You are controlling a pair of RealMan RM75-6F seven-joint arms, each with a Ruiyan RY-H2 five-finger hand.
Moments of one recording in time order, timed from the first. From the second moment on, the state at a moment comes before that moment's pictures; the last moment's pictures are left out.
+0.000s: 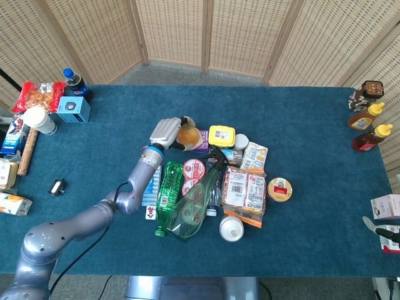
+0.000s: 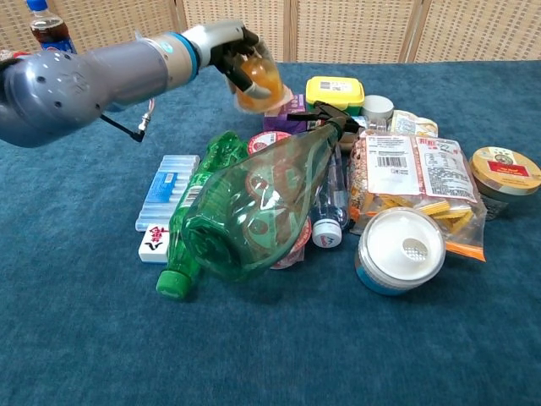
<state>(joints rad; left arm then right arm) -1.16 -1.85 -0.41 -0.82 0.91 0.65 -0.05 0.01 -1.01 0.17 -1.81 -1.24 1.53 -0.02</state>
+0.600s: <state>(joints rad) -0.92 -1.43 -0.48 -1.50 0.91 0.90 -0.05 0.04 -1.07 0.16 -1.76 -1.26 1.47 0.01</state>
